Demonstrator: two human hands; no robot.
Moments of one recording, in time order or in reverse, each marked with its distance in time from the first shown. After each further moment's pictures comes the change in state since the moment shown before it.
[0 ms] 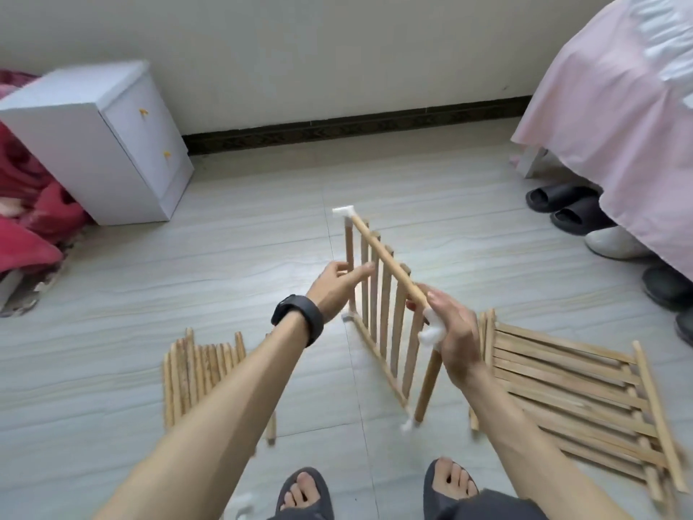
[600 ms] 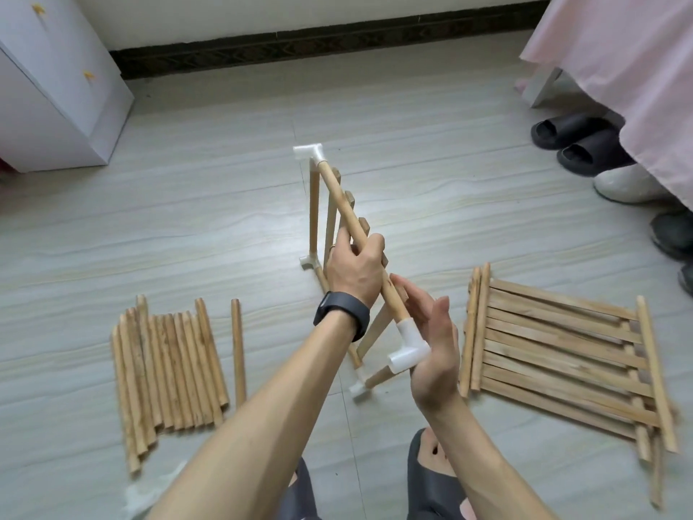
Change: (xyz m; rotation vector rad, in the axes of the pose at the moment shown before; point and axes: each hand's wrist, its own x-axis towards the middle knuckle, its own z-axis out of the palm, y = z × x) left_hand 0.040 -0.017 0.100 -0.421 0.351 0.073; right_hand -0.021 0.060 0.015 0.126 0.081 0.013
